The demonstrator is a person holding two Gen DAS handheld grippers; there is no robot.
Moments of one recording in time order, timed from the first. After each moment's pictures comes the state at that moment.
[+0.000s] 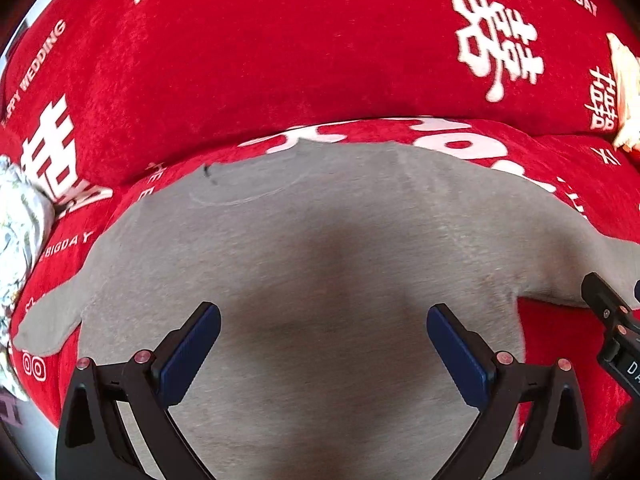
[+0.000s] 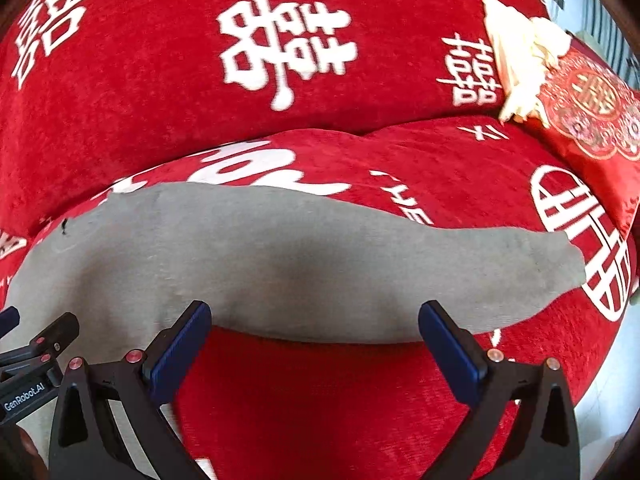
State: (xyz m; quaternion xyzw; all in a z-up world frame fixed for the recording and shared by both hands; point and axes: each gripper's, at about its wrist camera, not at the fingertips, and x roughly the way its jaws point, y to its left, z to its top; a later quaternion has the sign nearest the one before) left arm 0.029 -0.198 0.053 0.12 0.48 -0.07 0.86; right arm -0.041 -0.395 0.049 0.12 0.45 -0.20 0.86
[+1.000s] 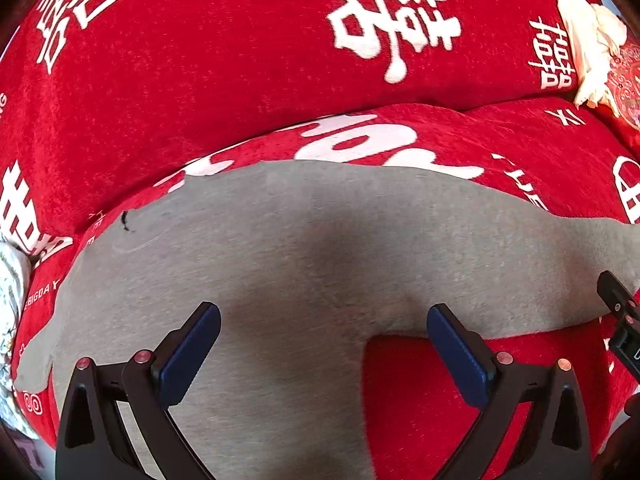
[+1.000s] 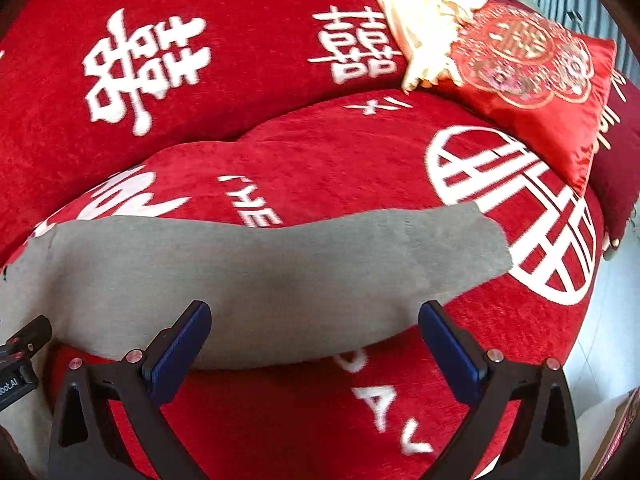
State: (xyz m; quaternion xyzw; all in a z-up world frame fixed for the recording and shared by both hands) left arm 0.021 -0.310 0.043 0.17 0.48 -0.13 0.85; right arm -0.094 -0.514 0.029 0.15 0.43 -0.29 0.84
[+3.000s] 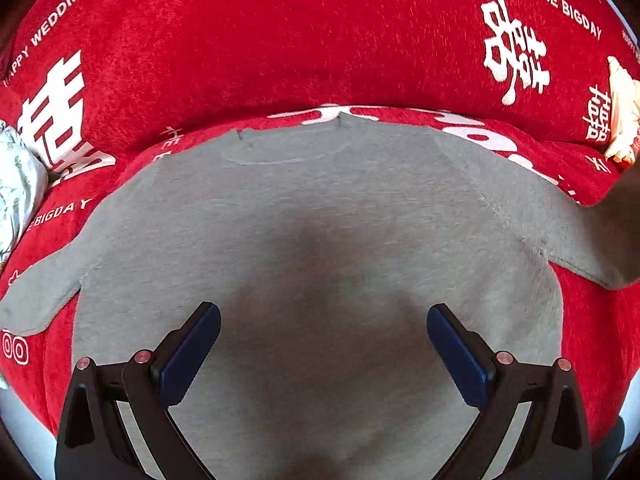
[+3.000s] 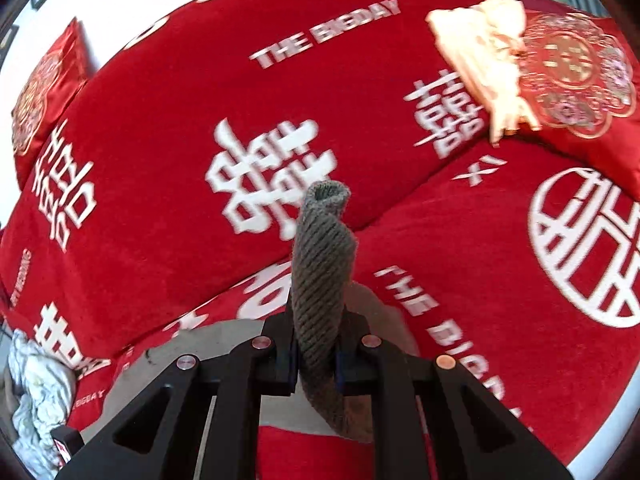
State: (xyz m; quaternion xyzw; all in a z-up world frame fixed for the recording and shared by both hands) left arm 0.016 -0.114 0.042 0.07 0.49 -0.09 0.87; right arm -0.047 -0.462 0.129 0.27 0.31 -0.15 0.90
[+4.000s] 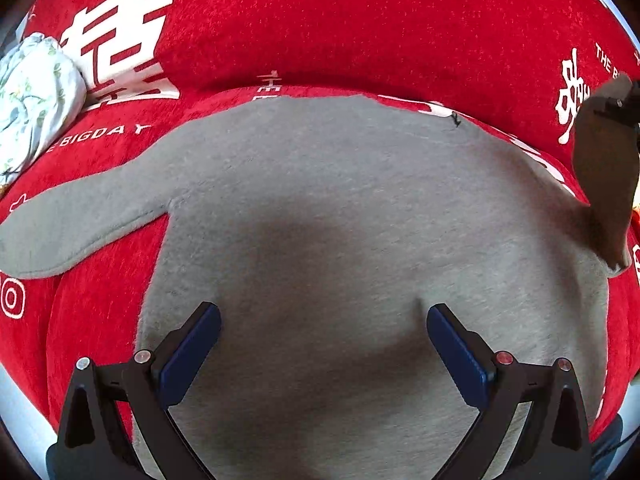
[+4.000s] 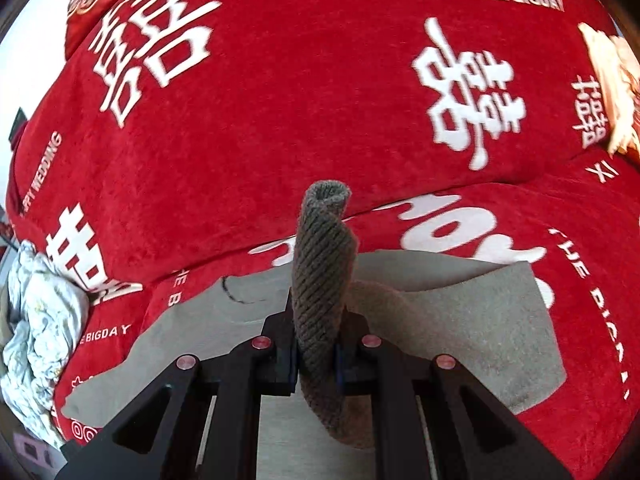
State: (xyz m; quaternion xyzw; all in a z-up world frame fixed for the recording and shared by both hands) left arm 0.013 0.029 0.014 -0.02 0.50 -0.06 0.86; right arm 0.068 -0.252 0.118 0.20 0.40 -0.06 0.89
